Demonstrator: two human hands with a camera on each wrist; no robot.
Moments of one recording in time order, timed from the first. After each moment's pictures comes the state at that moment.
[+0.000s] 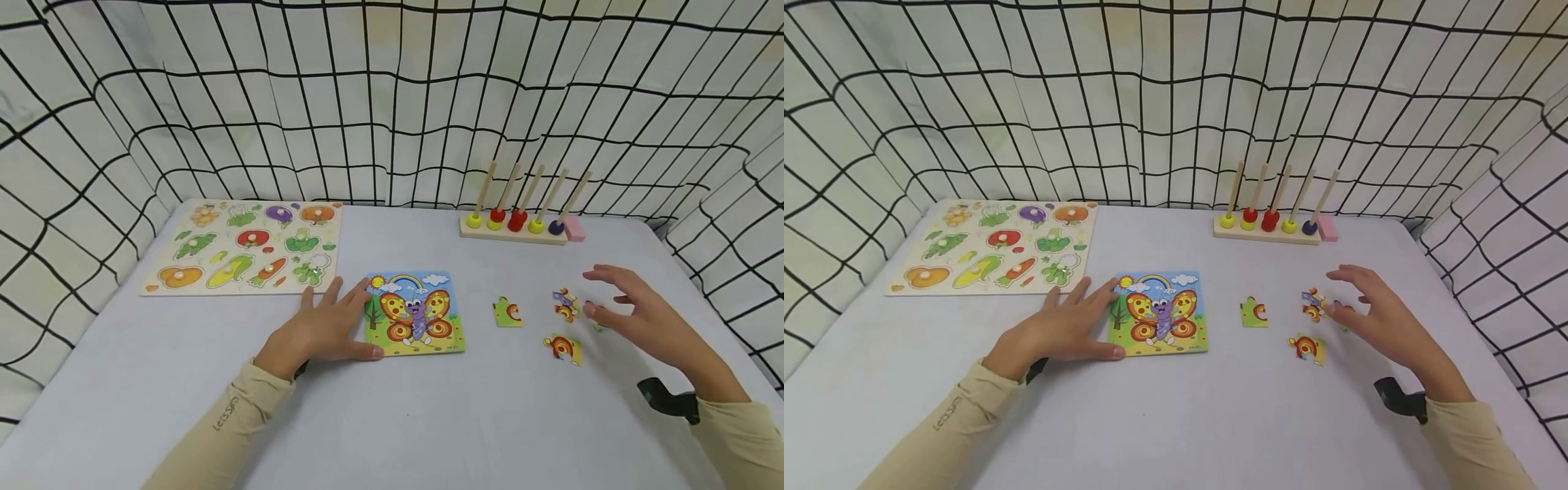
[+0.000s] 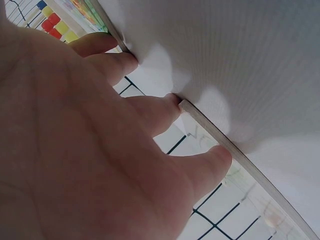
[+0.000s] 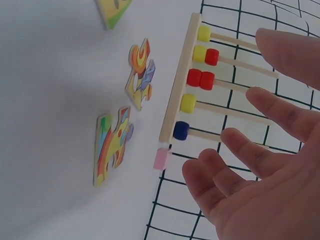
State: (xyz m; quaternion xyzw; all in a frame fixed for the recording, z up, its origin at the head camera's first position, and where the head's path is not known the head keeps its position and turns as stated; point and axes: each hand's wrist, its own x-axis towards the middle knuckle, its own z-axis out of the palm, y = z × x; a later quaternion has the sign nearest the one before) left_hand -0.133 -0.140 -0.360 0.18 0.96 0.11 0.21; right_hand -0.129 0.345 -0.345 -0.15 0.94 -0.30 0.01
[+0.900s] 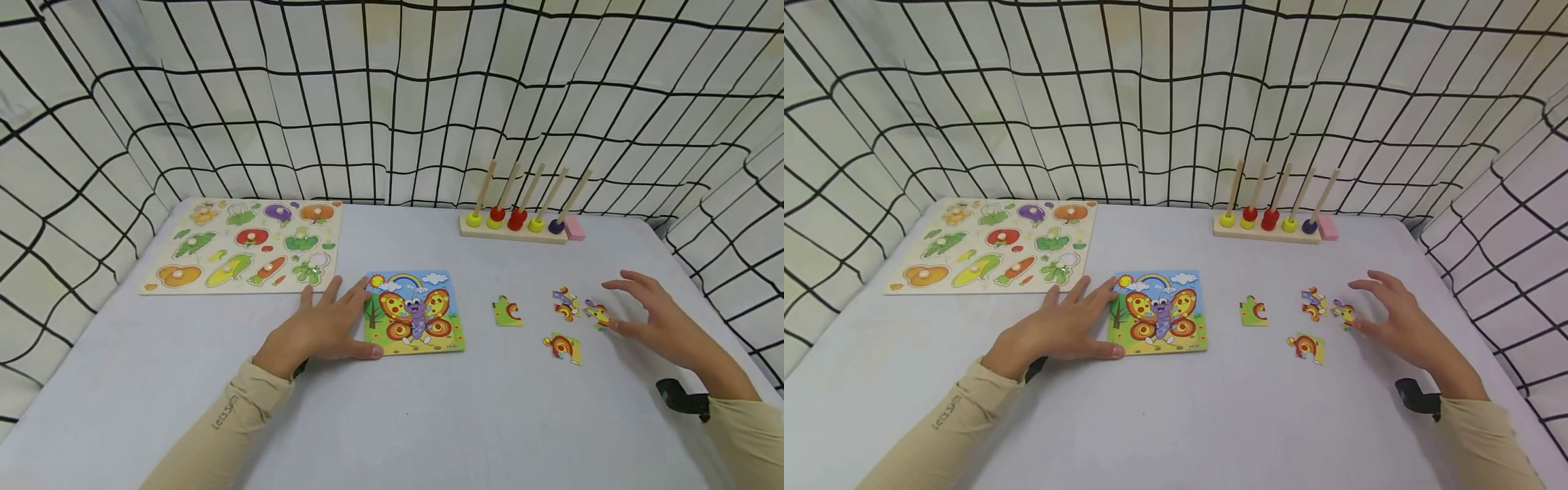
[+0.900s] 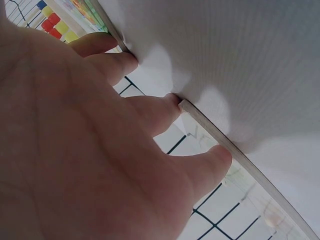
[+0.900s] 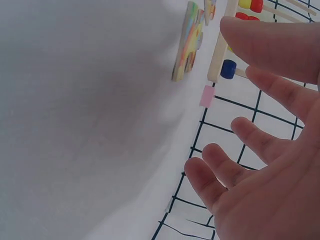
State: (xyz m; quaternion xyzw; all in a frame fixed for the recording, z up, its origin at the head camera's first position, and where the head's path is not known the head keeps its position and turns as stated) left_hand -0.133 -0.140 -0.359 0.18 0.96 0.11 0.21; right_hand -0.137 0.389 -0.375 -0.15 0.95 -0.26 0.02
